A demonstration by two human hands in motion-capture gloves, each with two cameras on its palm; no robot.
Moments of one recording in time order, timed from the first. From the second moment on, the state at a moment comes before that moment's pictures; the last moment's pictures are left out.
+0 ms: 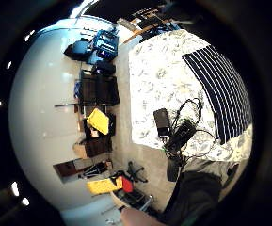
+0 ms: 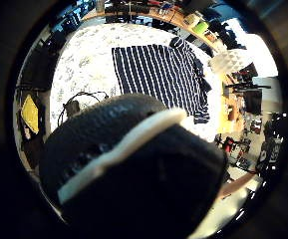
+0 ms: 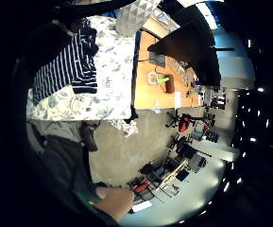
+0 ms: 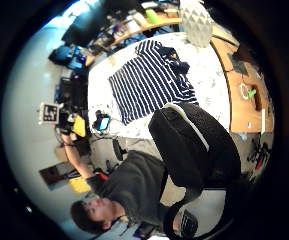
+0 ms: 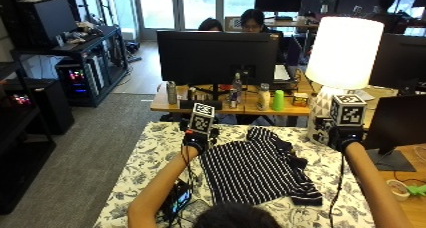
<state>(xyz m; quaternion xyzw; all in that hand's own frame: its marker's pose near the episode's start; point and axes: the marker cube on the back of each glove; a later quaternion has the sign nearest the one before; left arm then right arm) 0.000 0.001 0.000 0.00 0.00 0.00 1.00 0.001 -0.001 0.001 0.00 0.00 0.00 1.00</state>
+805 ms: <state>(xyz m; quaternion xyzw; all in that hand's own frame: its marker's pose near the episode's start) 0.108 0.015 0.111 -0.22 0.02 0.17 0.96 0.007 -0.007 0.049 -0.02 0.01 -0.01 1.00</state>
